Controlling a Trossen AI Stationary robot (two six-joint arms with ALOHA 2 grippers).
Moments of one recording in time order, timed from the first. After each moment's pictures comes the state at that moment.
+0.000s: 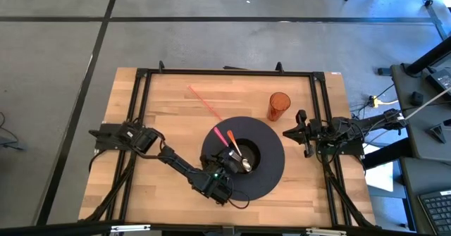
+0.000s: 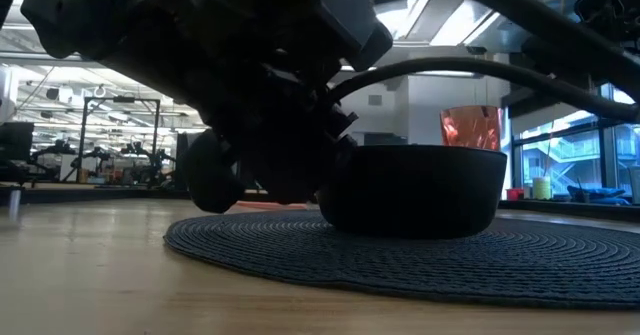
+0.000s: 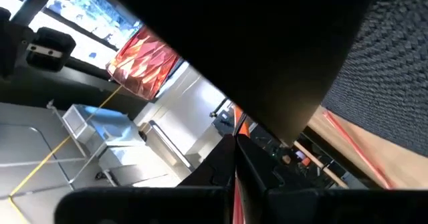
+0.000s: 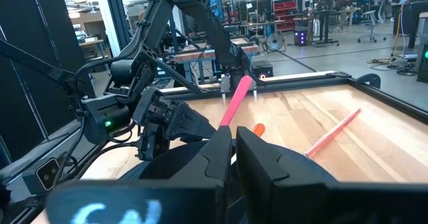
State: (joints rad) left arm -0.51 2.30 1.51 -0.65 -1.43 0.91; right arm 0.26 0.12 0.01 0.13 0.22 0.12
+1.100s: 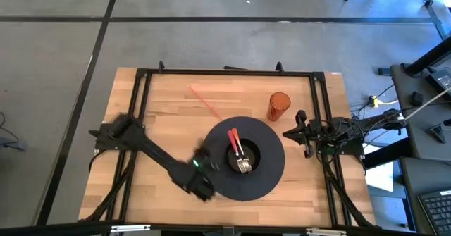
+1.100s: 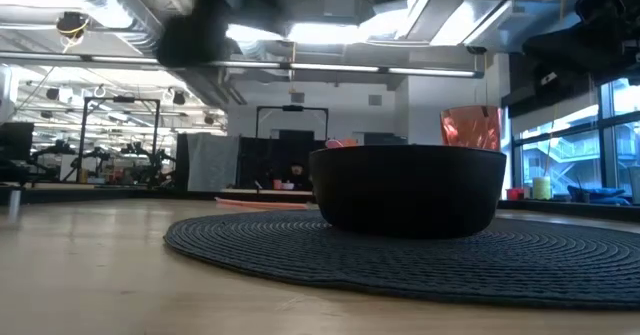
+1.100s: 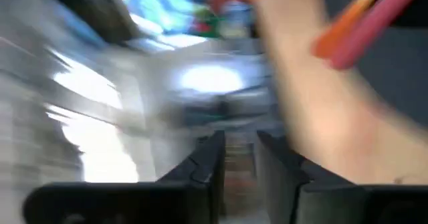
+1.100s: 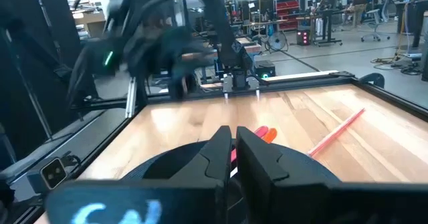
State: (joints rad) left arm -0.56 1.98 1.51 -1.16 -1.40 0.04; right arm 0.26 0.12 0.01 0.13 0.20 0.13
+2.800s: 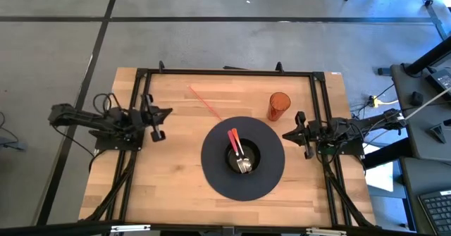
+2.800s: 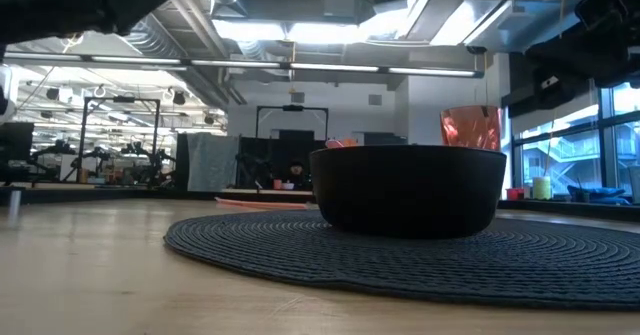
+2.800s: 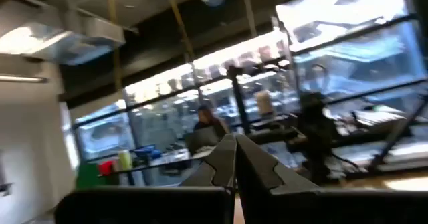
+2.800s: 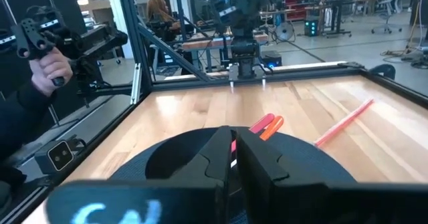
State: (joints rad) left arm -0.14 0.22 0.01 0.64 -0.40 0.44; right arm 0.26 0.12 0.01 0.09 0.17 0.12
